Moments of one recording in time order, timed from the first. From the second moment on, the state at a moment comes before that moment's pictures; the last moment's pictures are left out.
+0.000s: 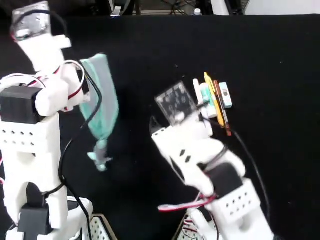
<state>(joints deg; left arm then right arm) 0.8 -22.5 -20.4 98.9 22.8 -27.7 -68.5 56.7 53.9 8.2</state>
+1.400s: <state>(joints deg) 1.1 -19.2 -17.4 94.5 43.6 -48.1 -99.2 81.3 34.5 4.7</state>
